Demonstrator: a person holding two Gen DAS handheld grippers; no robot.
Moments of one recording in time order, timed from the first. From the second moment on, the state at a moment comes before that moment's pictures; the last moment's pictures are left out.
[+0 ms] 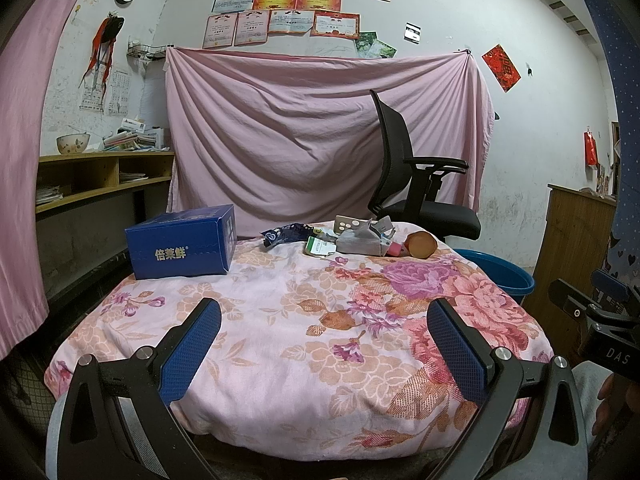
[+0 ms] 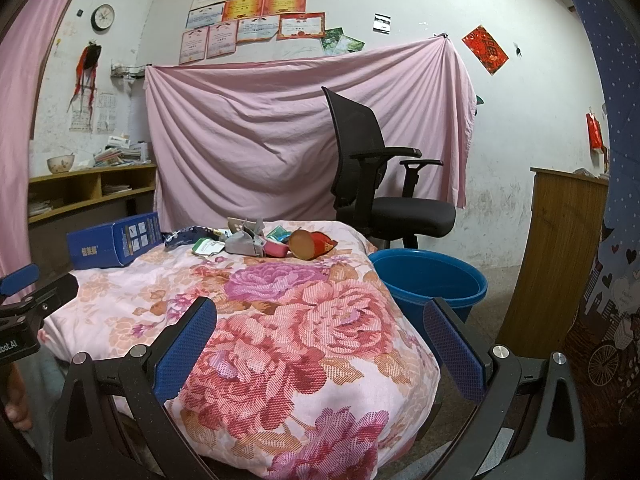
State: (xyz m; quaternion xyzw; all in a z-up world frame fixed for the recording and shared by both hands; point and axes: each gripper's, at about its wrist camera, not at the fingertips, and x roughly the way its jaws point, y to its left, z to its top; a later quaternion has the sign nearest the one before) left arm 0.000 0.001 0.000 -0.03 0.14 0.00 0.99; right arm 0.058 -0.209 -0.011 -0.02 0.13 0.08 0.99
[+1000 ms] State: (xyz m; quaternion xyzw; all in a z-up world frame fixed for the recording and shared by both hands) left arm 0.059 0.009 0.034 -0.05 0.11 0.00 0.99; right arm 0.096 -0.213 0.027 -0.01 0.10 0.10 0.99
